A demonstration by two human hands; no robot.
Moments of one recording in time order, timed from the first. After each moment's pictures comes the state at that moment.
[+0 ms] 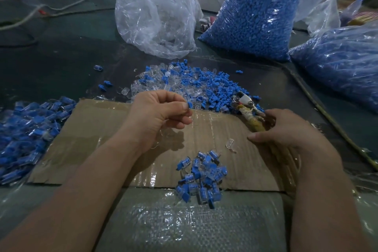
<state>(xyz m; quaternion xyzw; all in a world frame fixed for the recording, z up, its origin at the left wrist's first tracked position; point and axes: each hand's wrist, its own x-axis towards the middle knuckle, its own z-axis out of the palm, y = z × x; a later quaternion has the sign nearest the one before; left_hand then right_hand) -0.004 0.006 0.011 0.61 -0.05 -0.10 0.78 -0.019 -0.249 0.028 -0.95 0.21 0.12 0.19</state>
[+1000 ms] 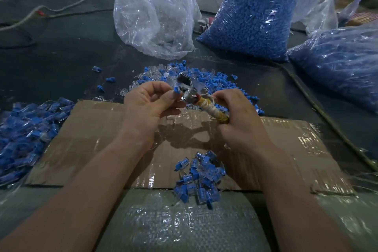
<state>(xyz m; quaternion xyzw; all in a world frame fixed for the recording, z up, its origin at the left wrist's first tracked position) 0.001 0.002 0.002 0.58 -0.07 0.05 0.81 -0.018 -0.174 0.015 -0.96 -0.10 -0.12 0.25</state>
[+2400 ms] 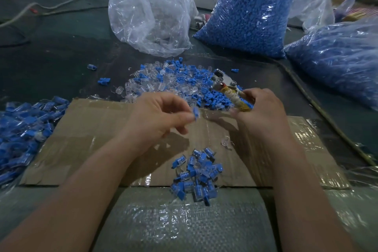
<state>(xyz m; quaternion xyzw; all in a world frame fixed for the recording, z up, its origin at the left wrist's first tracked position) -0.016 0.005 0.014 0.73 -0.14 -0.07 0.66 -0.008 -0.217 0.015 -0.96 0.07 -0.15 0.21</state>
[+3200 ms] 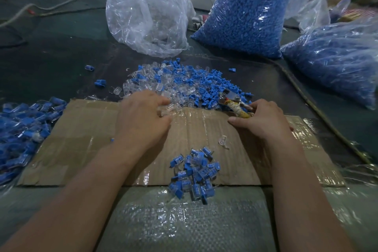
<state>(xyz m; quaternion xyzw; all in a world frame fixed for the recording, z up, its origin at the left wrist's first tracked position) -0.004 0.006 -0.004 0.94 -0.10 0.17 0.29 -0.004 -0.235 0.007 -0.97 0.19 -0.02 0.16</state>
